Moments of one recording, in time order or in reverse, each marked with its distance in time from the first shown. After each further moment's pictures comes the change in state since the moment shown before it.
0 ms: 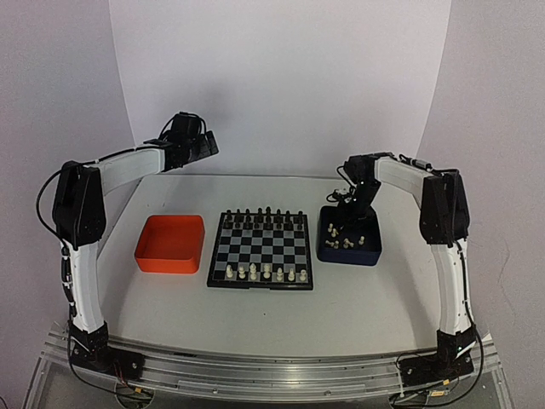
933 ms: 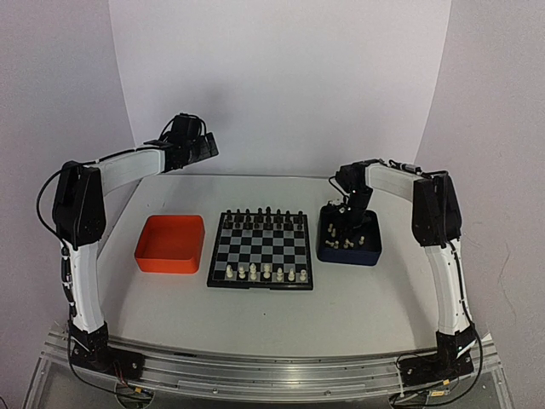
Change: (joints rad) left arm 0.000 -0.001 -0.010 -0.001 0.001 0.010; right arm 0.036 0.062 0.005 -0.037 0.058 -0.050
